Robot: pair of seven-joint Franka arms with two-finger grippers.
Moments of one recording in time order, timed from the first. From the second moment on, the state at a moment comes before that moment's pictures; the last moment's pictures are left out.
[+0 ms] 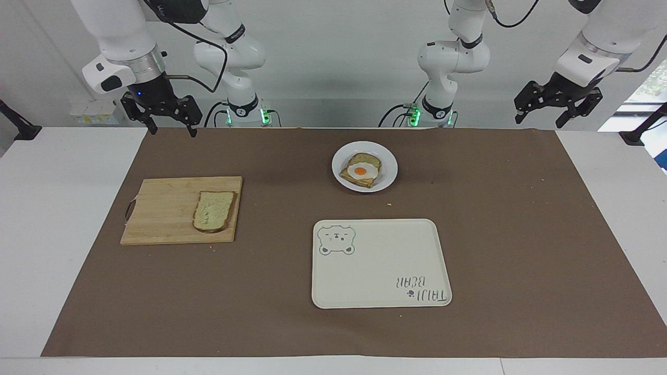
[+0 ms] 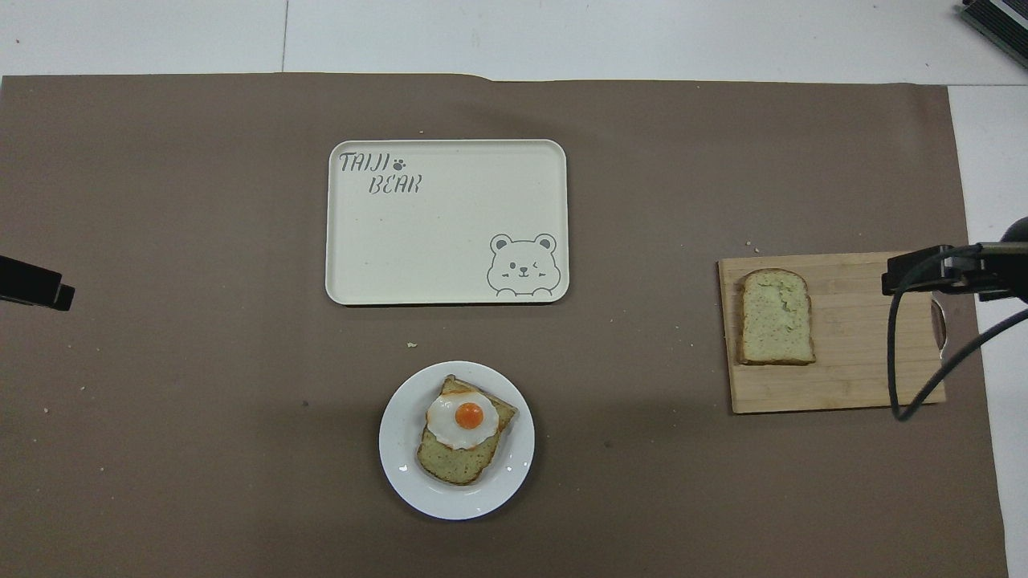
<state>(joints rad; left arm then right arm) -0.10 -0.01 0.08 -1.45 -0.01 1.37 0.16 0.02 -0.06 -0.02 -1.62 -0.02 1.55 0.09</state>
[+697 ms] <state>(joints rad) -0.10 -0.01 0.08 -1.45 -0.01 1.37 0.16 0.02 -0.06 -0.02 -1.67 -0.02 1.63 0.05</state>
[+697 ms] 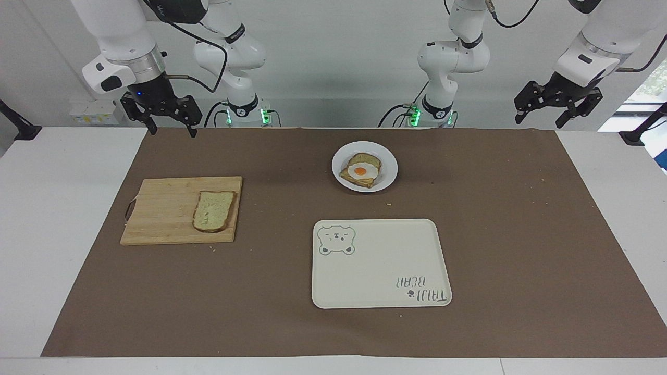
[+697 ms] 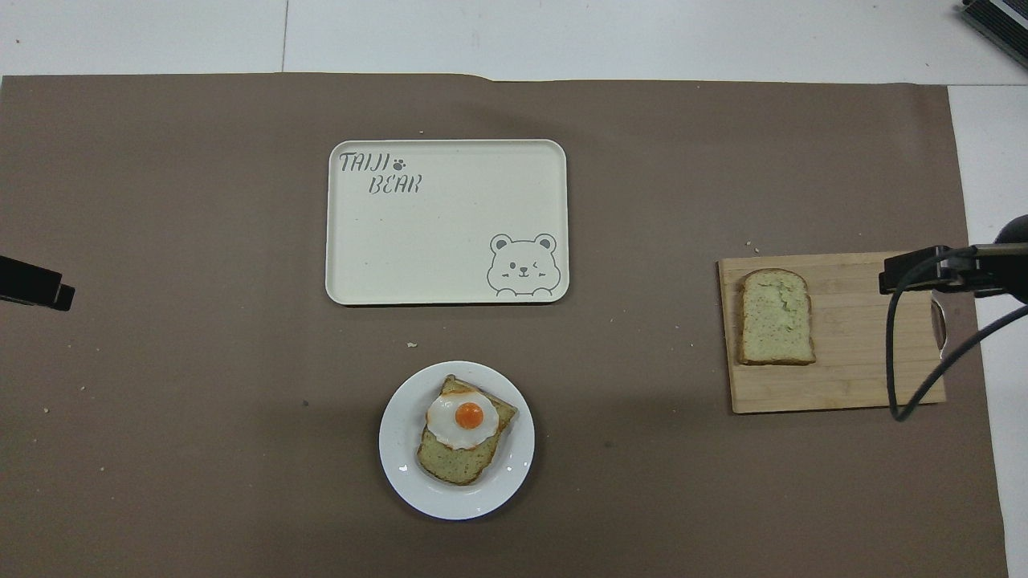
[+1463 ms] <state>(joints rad) -0.10 -0.01 0.08 -1.45 -0.01 1.37 0.16 -0.07 0.04 -0.03 -2.02 0.02 2.03 -0.05</state>
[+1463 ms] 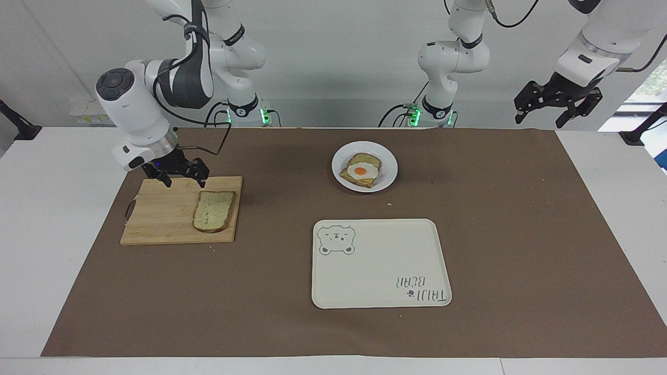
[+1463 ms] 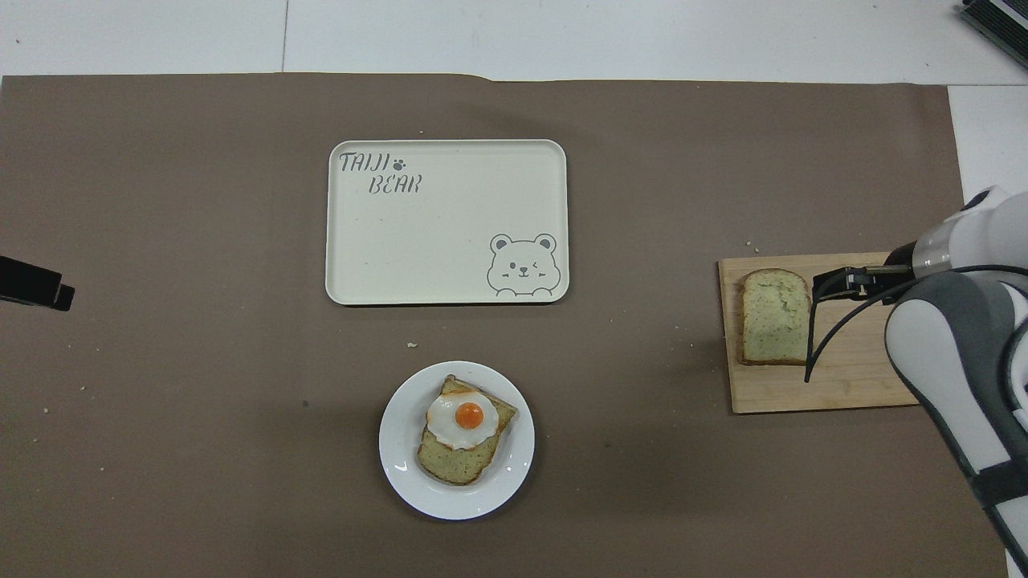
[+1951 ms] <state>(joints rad) -0.10 -0.01 0.08 -1.45 -0.01 1.37 0.16 -0.09 0.18 -0.03 -2.11 0.10 2.21 -0.13</state>
